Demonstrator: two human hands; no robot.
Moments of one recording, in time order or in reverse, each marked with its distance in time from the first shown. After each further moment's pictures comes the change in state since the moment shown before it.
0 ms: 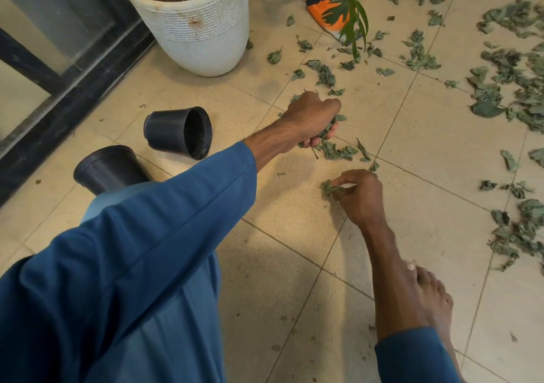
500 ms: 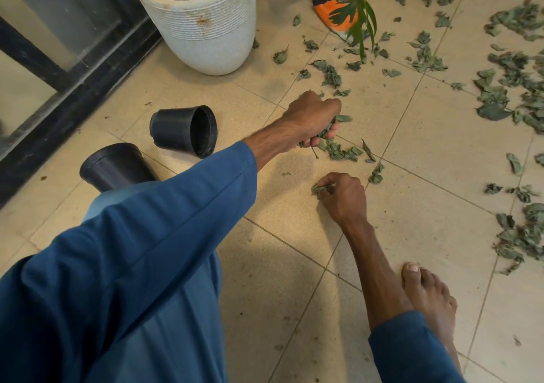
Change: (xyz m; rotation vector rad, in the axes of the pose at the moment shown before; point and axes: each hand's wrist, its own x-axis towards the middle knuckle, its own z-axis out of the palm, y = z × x) left_hand 0.001 -0.006 -0.010 0.002 0.012 -0.012; right_hand 0.005 -0.013 0.040 -0.150 -0.057 -0.005
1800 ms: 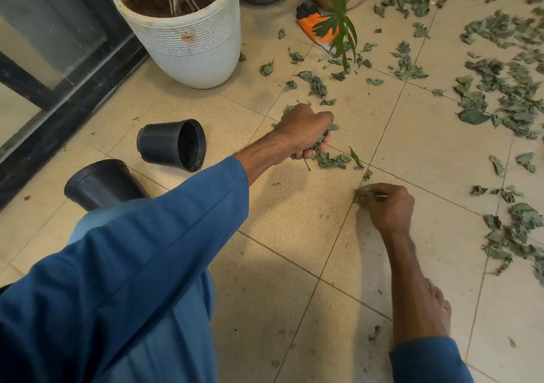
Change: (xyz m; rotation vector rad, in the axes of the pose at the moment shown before) left_hand -0.003 0.006 0.007 0.034 -0.030 0.020; right_hand -0.007 0.065 -0.060 0.214 0.267 0.250
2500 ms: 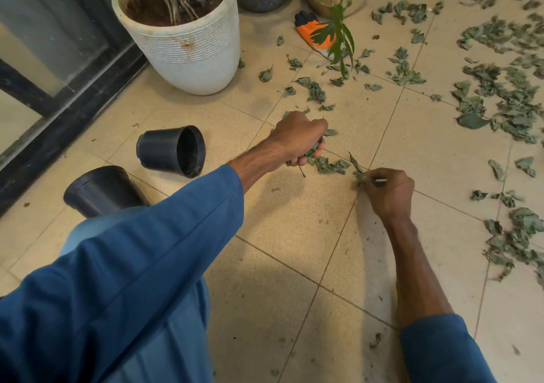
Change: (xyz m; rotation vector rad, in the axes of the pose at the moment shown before) left_hand 0.000 -0.003 -0.003 0.004 -0.002 -0.007; right_hand 0.035 -0.017 -0.002 0.000 -0.004 -0.114
